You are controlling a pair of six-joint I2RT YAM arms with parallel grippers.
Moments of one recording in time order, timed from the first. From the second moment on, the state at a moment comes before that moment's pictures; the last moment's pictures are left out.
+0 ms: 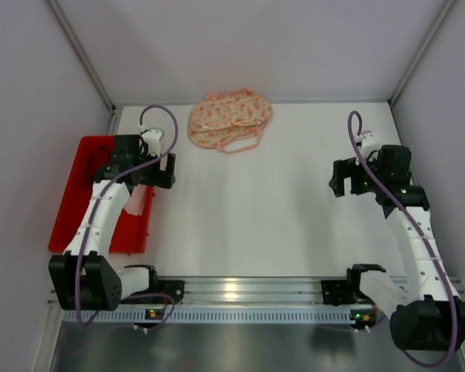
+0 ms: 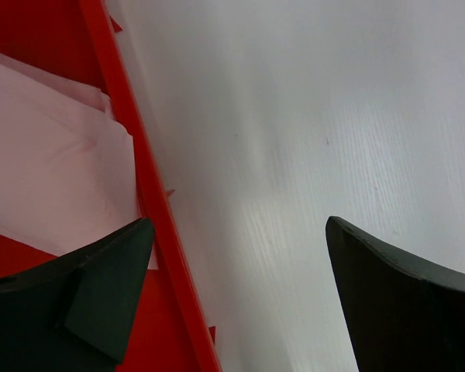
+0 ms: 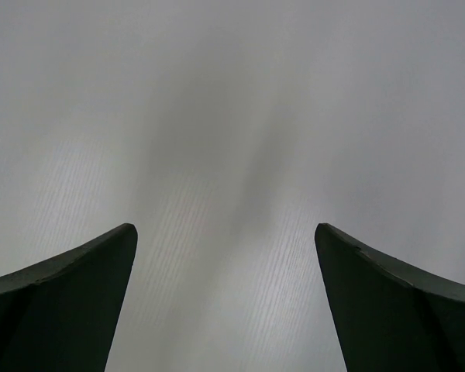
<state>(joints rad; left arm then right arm) -0.01 1.18 1.01 -0.65 0.20 0.14 -0.03 0.94 0.90 -0.63 -0.30 -0.19</state>
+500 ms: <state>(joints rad) -0.13 1.67 1.51 -0.51 0.41 0.57 -0.04 1.06 0.91 -0.64 -0.33 -0.16</state>
